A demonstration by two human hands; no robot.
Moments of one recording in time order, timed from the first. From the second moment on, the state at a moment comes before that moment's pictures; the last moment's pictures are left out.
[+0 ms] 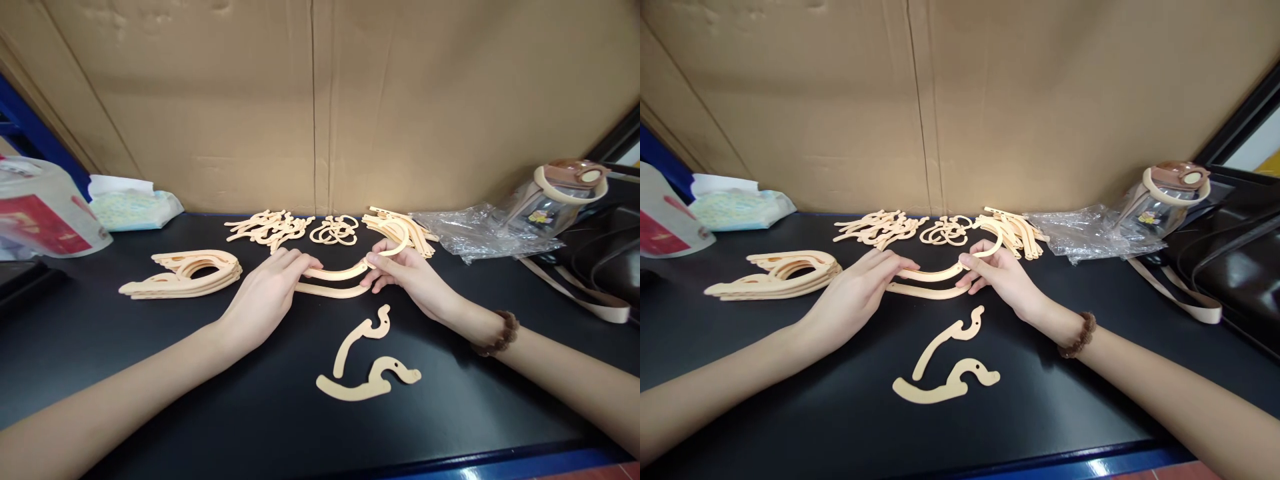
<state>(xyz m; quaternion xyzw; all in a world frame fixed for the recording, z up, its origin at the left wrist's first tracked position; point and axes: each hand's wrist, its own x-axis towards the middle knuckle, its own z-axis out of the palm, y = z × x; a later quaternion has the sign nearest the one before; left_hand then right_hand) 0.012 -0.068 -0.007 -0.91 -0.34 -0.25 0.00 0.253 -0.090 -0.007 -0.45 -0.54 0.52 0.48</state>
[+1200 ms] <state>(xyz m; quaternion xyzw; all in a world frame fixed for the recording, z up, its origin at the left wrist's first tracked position) 0.013 -0.072 0.002 -0.90 -0.36 -0.24 0.10 0.253 -0.097 -0.006 -0.41 -0.58 0.51 0.47</state>
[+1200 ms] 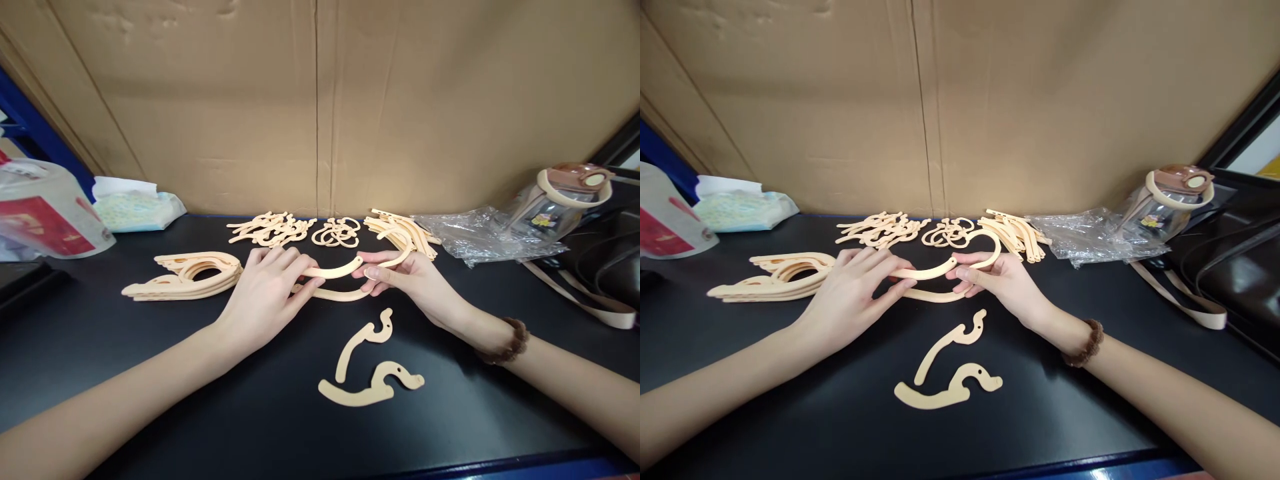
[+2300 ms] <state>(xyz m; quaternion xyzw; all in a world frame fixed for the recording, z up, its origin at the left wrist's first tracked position) 0.022 -0.098 0.001 -0.93 -0.29 -0.21 -0.03 0.244 -0.111 0.005 -0.37 -0.61 0.58 0.39</state>
